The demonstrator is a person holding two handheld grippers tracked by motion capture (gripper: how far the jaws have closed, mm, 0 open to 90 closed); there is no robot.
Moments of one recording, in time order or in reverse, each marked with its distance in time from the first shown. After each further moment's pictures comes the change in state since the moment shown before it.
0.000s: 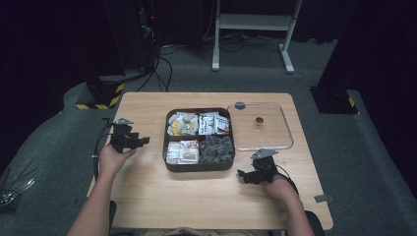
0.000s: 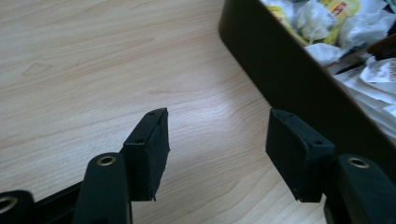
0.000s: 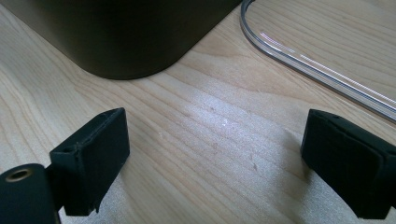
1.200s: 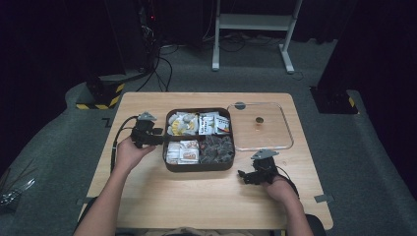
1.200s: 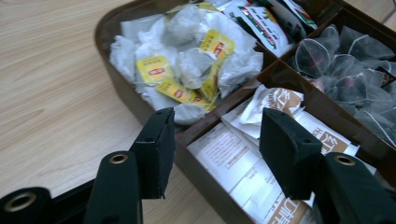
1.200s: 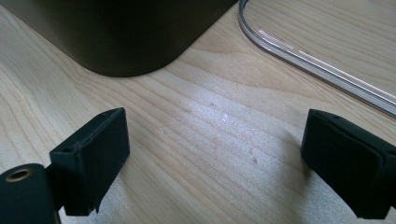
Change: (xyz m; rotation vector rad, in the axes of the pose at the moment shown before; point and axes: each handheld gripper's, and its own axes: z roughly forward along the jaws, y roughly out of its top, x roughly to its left) left arm -0.067 0.040 0.010 -0.010 -0.159 0.155; right arm 0.001 -0.002 -0.002 -0.003 -0.011 0.007
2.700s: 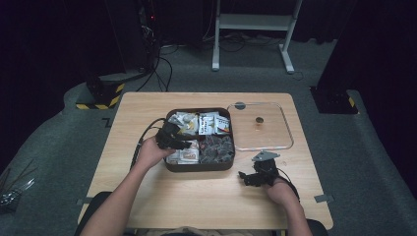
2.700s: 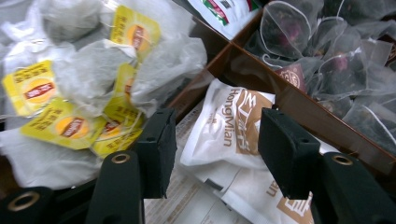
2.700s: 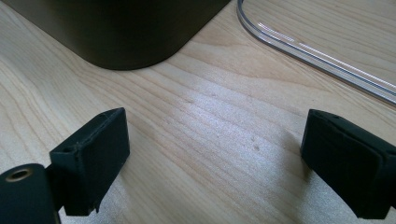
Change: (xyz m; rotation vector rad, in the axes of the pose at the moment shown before) left arm -0.035 0.017 0.065 0.153 -0.079 0.124; right arm 0.004 -0.004 -0.004 0.001 -0.014 0.016
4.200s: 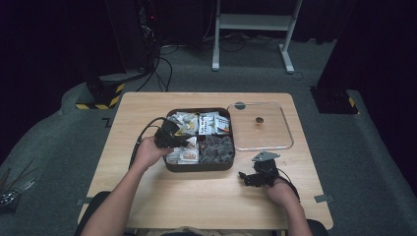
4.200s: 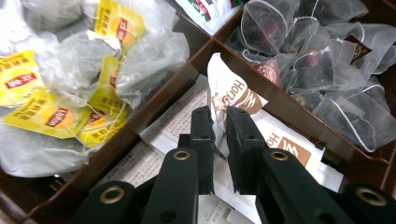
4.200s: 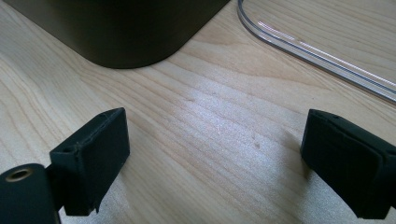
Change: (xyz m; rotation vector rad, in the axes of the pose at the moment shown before) left arm 0.001 0.003 -0.011 0.027 -0.065 -0.027; right arm 0.000 -0.001 -0.001 -0.002 -0.001 -0.001
